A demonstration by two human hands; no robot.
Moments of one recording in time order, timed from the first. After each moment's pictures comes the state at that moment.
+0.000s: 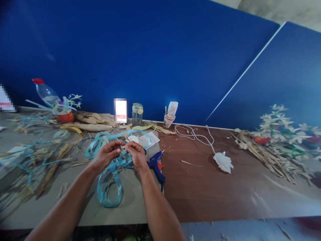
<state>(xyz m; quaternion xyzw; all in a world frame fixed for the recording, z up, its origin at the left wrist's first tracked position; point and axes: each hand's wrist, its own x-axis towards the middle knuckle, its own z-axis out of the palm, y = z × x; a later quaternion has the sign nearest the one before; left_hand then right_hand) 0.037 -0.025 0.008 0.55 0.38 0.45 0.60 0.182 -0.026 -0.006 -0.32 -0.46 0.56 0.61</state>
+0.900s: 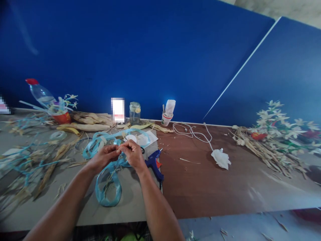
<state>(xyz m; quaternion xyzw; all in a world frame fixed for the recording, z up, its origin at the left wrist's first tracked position) 0.037 -0.025 0.010 0.54 0.38 0.37 0.66 0.185 -0.031 0.007 -0.36 -0.56 0.47 0.57</state>
